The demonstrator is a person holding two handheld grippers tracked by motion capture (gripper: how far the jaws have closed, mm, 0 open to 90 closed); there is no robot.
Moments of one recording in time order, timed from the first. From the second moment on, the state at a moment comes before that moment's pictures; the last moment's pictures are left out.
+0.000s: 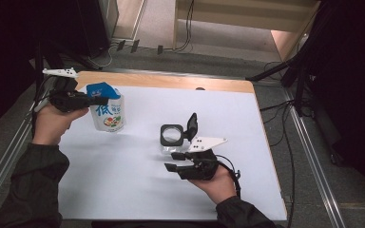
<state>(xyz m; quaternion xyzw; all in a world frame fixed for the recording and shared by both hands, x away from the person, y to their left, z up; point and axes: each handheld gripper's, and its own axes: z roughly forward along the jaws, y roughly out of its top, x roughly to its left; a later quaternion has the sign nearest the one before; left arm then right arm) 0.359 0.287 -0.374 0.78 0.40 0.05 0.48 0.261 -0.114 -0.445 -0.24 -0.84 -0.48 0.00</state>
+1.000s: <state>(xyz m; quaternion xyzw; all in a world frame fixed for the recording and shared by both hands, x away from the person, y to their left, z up) 0.318 0.276 -0.358 0.78 0.40 0.06 0.47 0.294 -0.013 -0.462 -0.21 -0.85 -0.48 0.00</state>
